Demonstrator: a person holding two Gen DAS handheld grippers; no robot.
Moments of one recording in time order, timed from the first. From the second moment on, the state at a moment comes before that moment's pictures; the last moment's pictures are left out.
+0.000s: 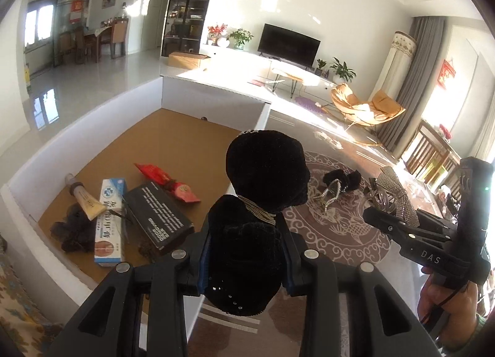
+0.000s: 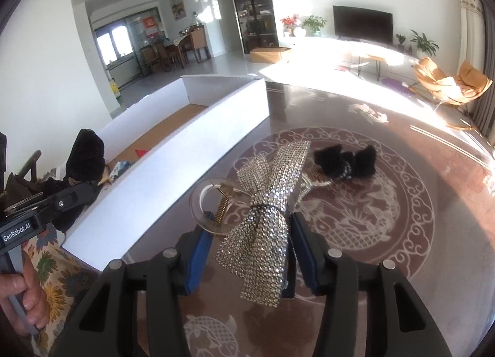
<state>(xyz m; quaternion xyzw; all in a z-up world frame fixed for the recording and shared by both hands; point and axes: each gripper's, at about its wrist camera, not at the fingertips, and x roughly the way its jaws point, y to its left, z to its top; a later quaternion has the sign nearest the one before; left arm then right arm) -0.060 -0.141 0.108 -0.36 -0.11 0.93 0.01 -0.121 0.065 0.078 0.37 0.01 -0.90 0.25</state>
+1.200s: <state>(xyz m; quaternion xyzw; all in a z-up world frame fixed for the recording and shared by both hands) -0.095 -0.216 0.078 -0.38 -0.09 0.91 -0.13 -0.164 -0.027 0.072 0.34 0.08 -0.89 0.29</state>
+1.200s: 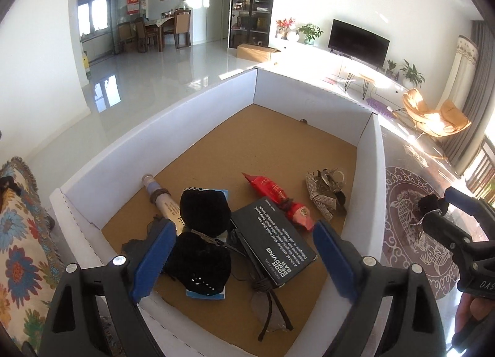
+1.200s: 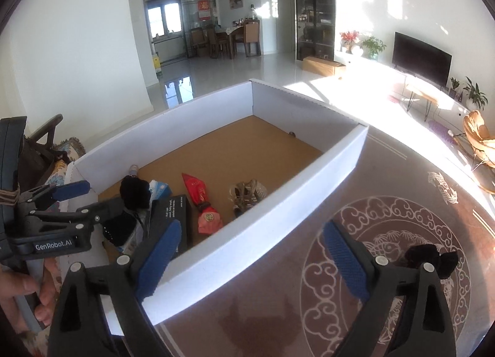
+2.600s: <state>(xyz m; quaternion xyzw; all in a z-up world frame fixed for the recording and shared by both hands) -0.058 -0.017 -0.029 -0.46 -0.02 0.89 0.05 -0.071 0.200 -0.050 0.45 0.05 -0.89 0.09</state>
